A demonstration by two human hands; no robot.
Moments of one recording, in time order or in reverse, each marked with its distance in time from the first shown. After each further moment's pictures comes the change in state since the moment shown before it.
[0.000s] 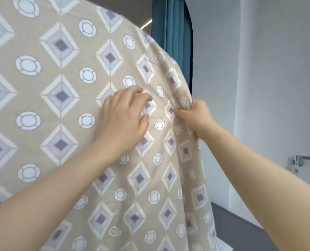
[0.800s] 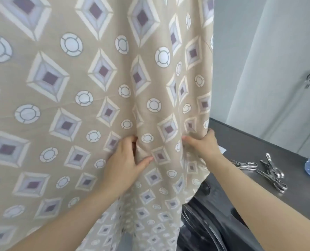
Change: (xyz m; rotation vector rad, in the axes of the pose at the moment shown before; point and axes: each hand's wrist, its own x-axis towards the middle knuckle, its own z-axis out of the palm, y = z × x) left_hand -0.276 0.040 0.021 -0.392 -0.754 -0.682; right_hand -0.226 0.197 0.048 0.111 -0.117 0.759
